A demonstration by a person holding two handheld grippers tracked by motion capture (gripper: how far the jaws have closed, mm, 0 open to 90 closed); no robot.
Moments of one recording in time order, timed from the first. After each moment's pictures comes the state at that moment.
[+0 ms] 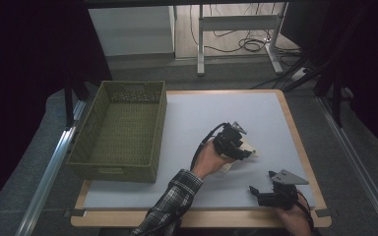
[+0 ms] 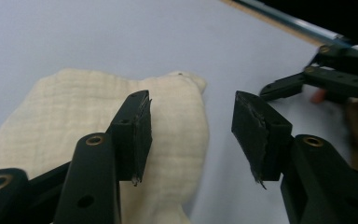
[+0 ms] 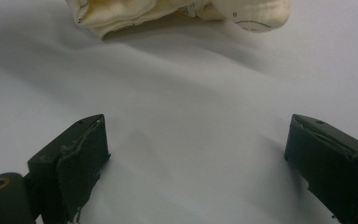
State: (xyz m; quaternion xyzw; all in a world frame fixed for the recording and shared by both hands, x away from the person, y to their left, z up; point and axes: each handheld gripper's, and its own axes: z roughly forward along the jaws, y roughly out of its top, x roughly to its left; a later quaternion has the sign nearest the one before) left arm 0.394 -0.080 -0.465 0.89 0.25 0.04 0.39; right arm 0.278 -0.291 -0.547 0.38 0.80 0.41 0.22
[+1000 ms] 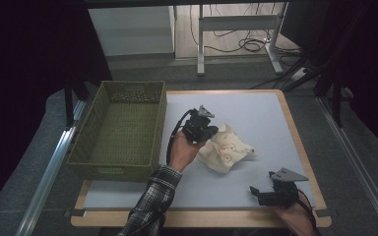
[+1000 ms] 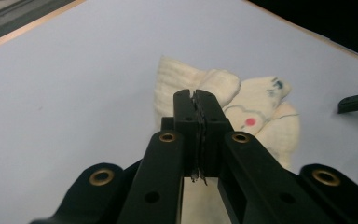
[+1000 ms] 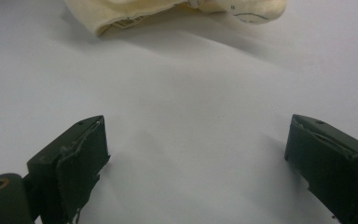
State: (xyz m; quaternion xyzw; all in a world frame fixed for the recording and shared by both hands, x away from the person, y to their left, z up) left arm 0.401 0.023 -0.431 0.84 0.35 0.13 0.41; right arm 0.281 -0.290 -0.539 0.40 0.81 0.39 0.19
